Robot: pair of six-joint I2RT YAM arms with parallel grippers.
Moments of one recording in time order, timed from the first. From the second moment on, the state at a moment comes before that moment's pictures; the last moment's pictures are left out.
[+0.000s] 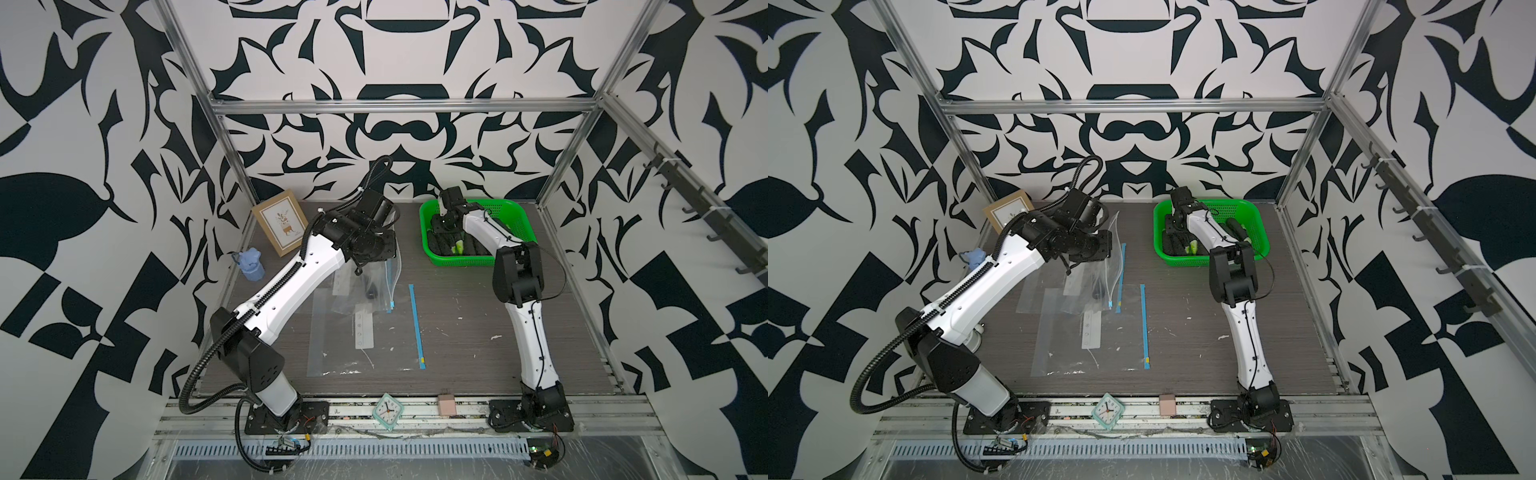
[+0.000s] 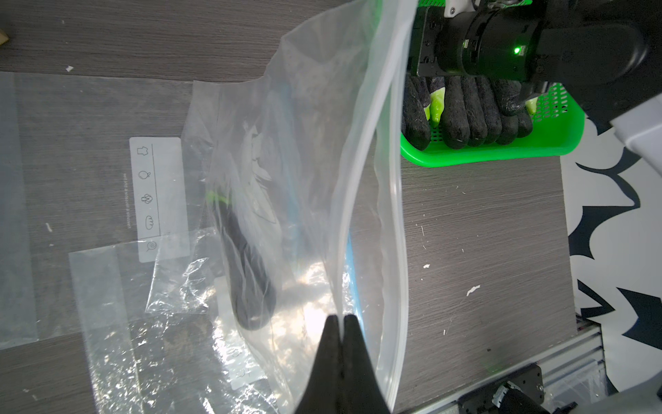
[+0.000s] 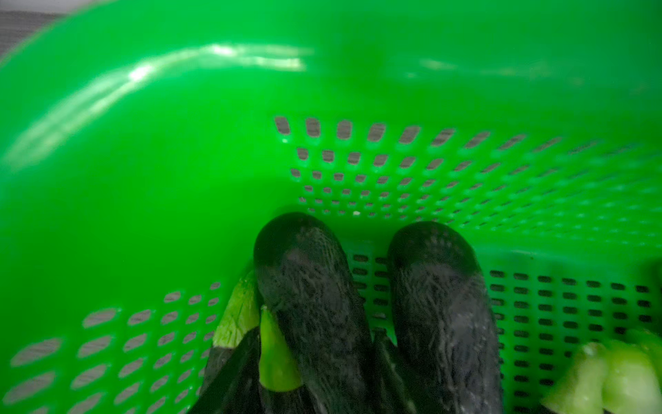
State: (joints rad) left arm -0.67 1.64 1.75 -1.07 0.00 -0.60; right arm 0.28 2.47 2.17 -0.66 0.04 0.18
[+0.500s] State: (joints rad) left arm -0.67 1.64 1.75 -1.07 0.02 -0.60; right arm 0.29 2.52 2.21 -0.64 0.06 0.17
